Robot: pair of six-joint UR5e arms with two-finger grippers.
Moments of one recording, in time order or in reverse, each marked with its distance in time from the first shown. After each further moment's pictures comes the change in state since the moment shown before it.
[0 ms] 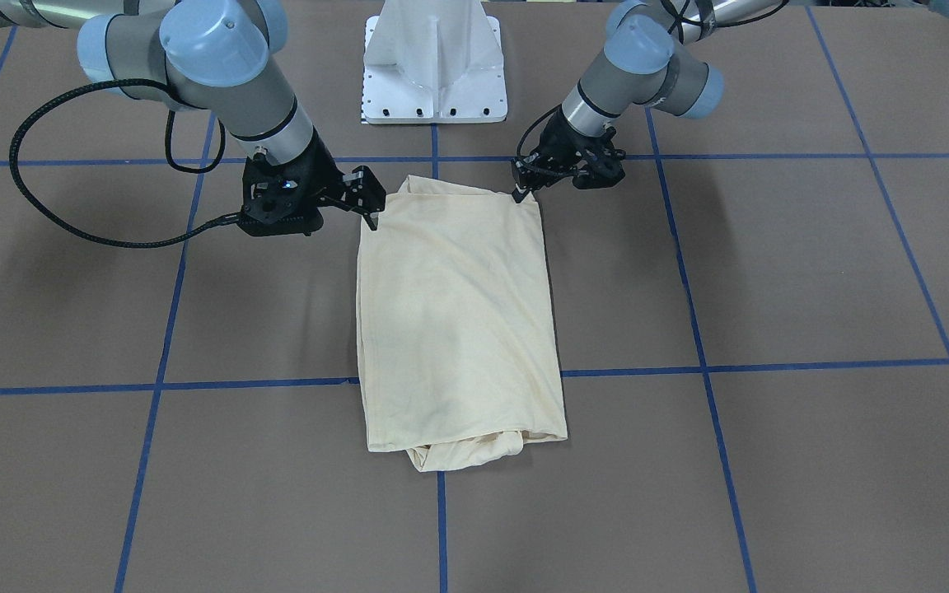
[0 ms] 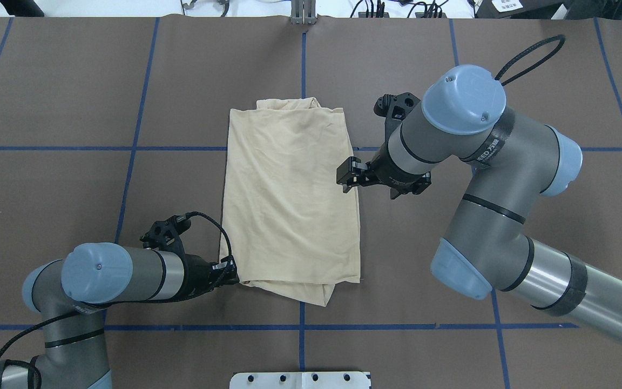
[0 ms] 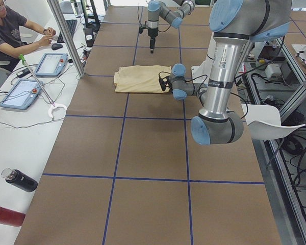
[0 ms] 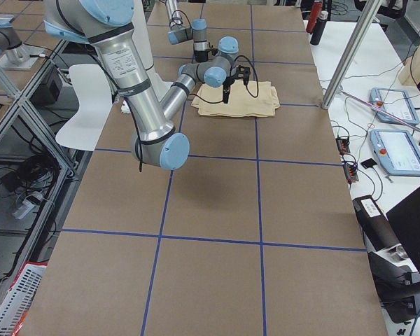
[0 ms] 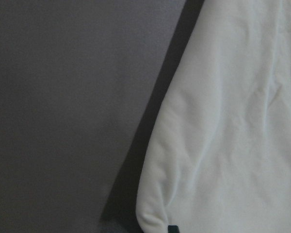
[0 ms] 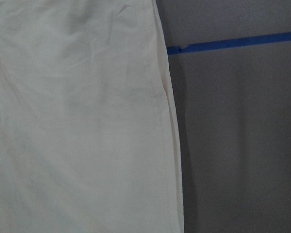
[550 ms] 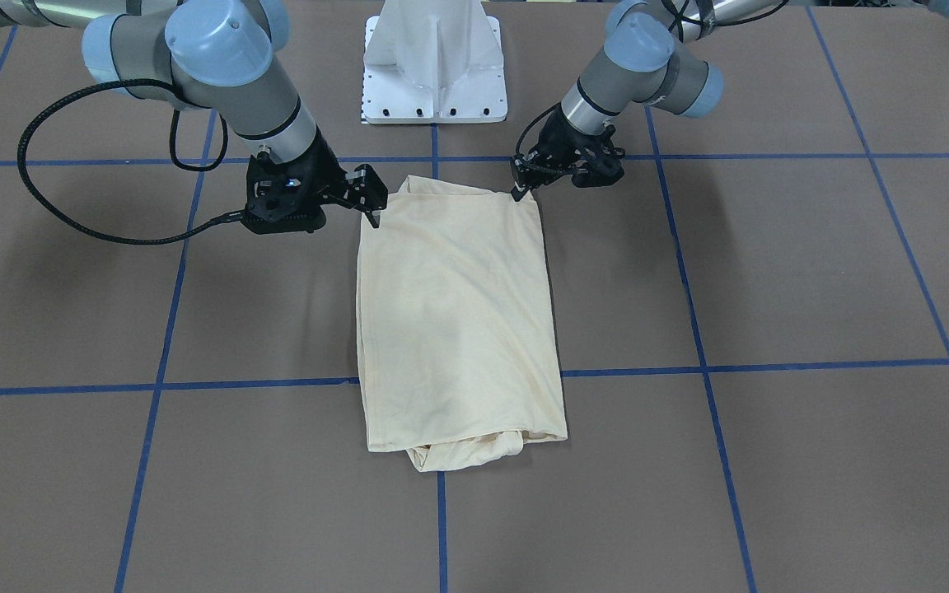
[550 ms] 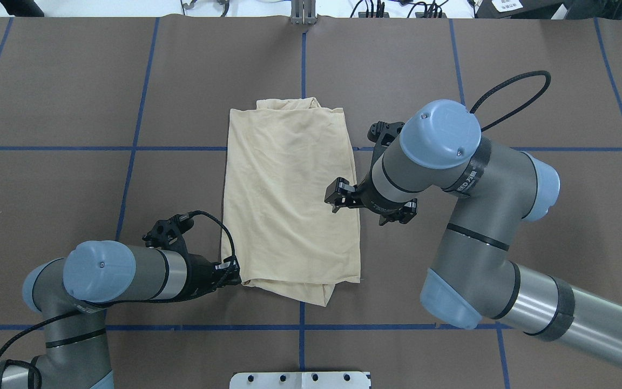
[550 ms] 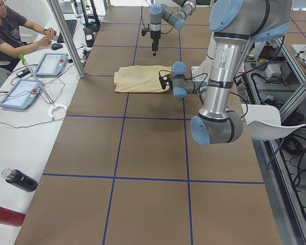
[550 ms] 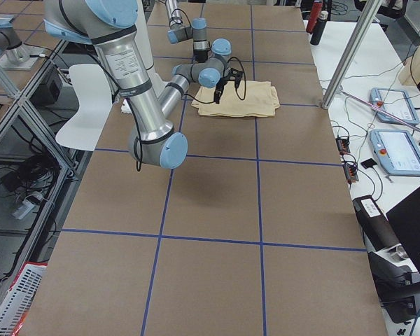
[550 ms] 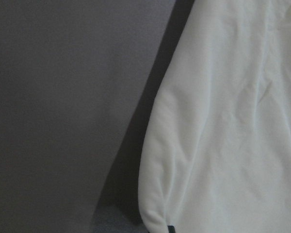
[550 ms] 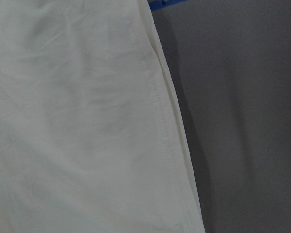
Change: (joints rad) left arm -0.001 -0.010 -0.020 0.039 -0.010 0.000; right arm -0.102 0.002 0.001 0.000 -0.071 0.250
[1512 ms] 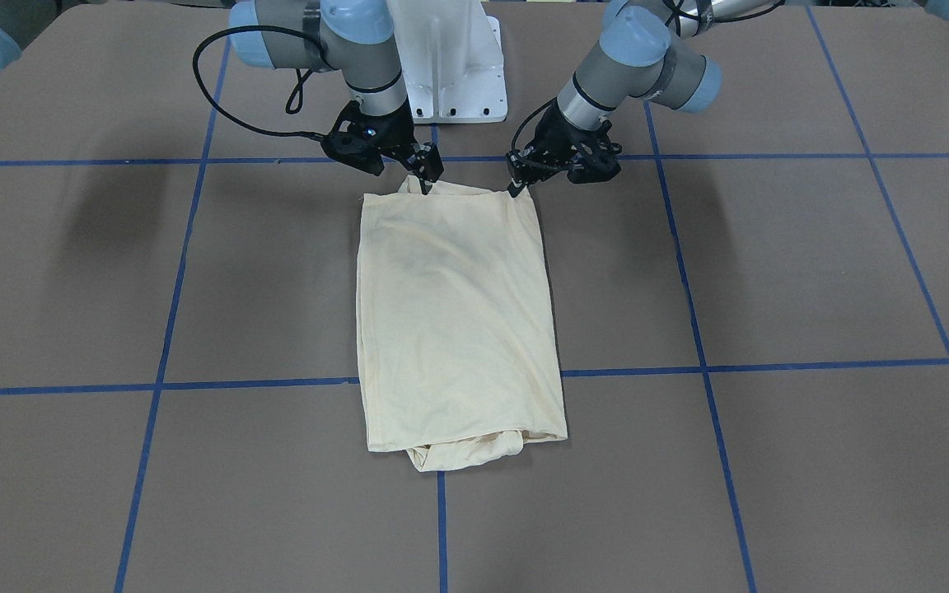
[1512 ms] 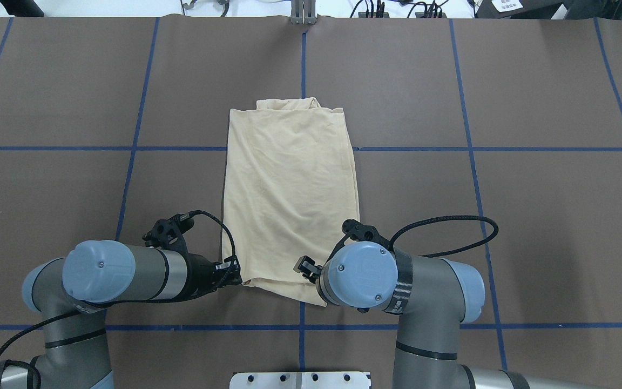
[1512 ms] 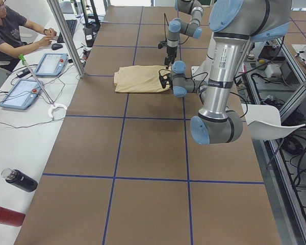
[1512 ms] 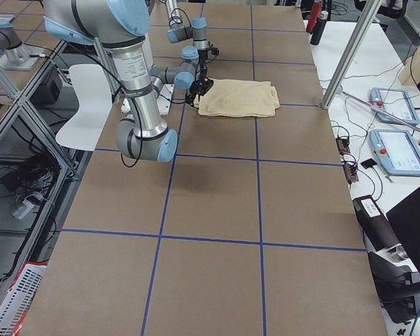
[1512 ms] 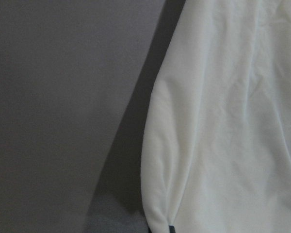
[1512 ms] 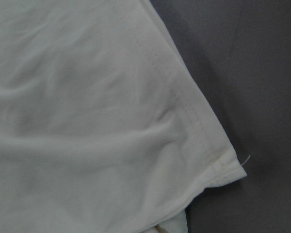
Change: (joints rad) left arm 0.000 0.000 -0.007 0.003 -0.001 0.000; right arm -0.290 0.019 -0.054 -0.001 -0.309 0.462
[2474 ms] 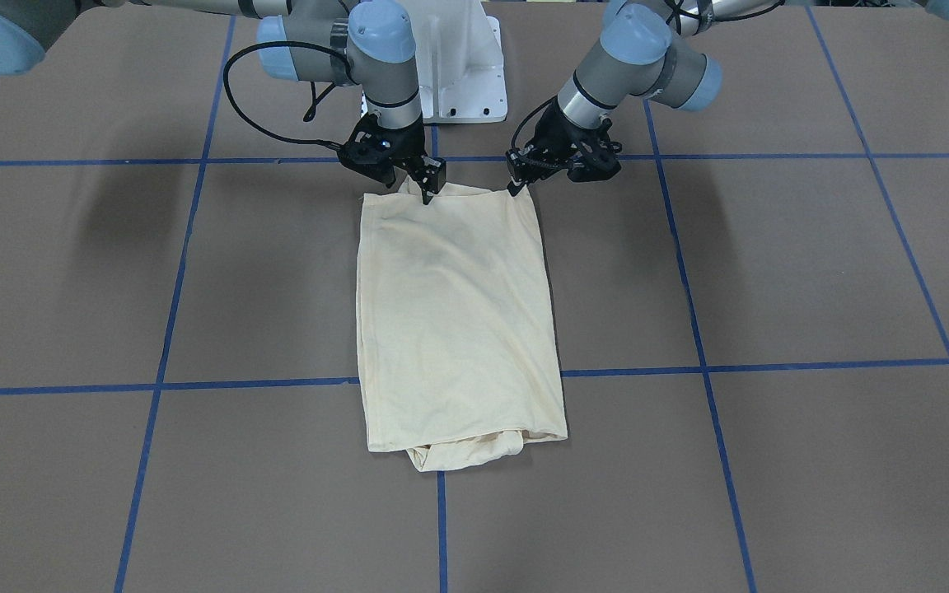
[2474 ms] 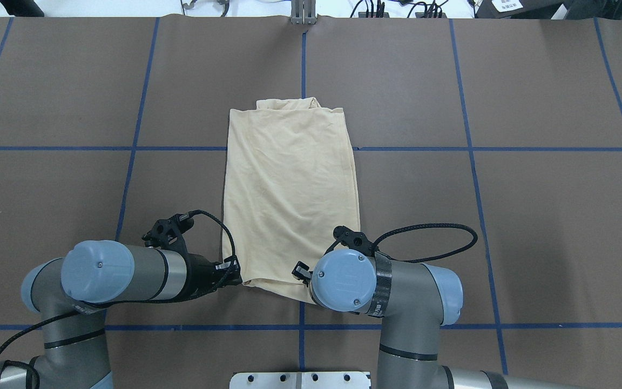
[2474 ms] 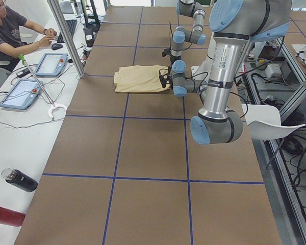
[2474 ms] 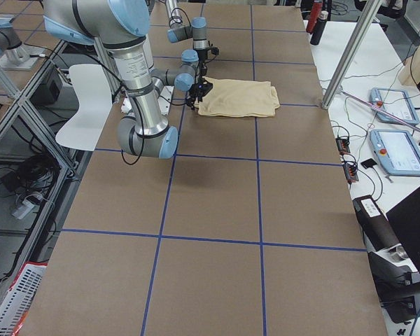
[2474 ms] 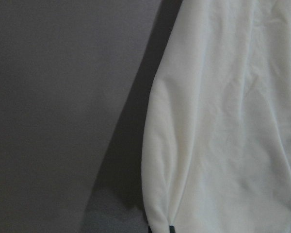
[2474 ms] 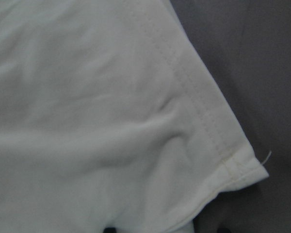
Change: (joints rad) left arm 0.000 0.001 -0.004 0.001 0.000 0.000; right arm -0.010 0.039 -0.074 -0.003 -0.009 0.002
